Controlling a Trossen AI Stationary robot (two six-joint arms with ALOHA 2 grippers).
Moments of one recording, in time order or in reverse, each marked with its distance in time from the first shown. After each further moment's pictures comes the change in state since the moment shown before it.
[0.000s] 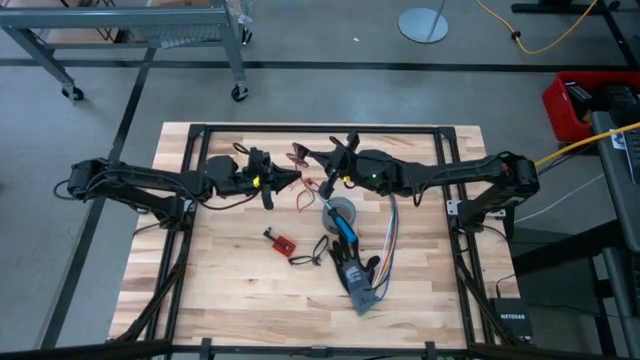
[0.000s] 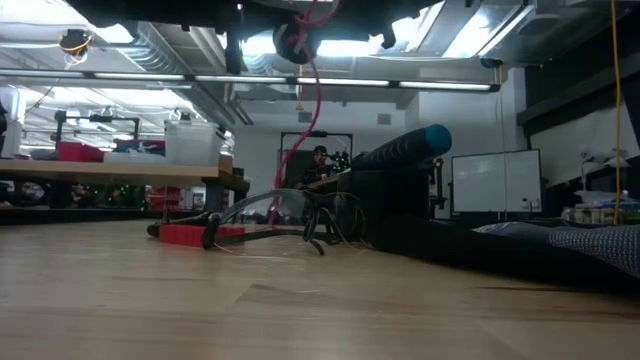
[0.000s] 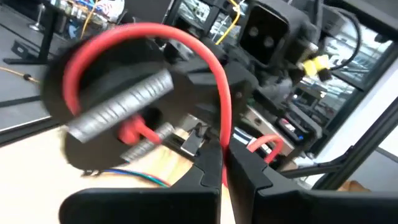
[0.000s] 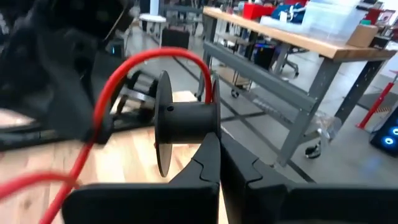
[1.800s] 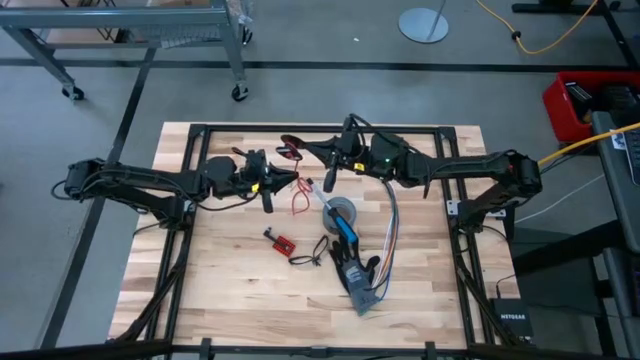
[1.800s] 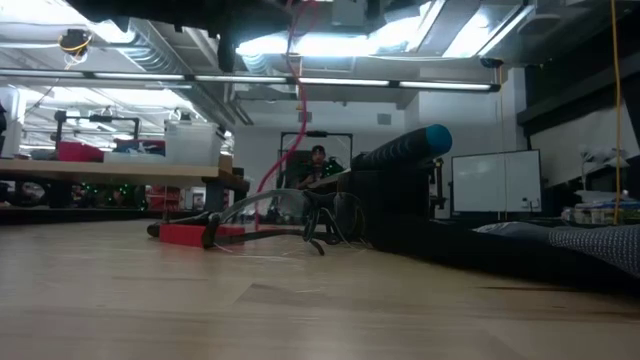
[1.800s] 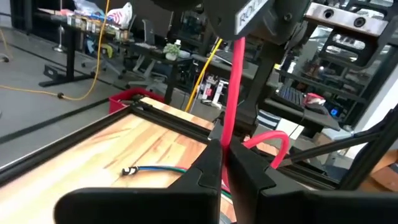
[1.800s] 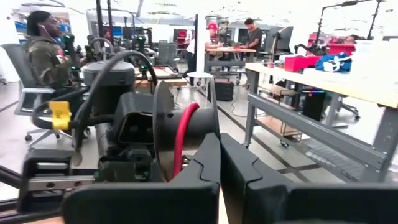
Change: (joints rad) left arm -0.018 -0.038 0.002 -0.132 -0.049 0.184; right arm -0.051 -0.033 0.077 0.132 -0.265 0.029
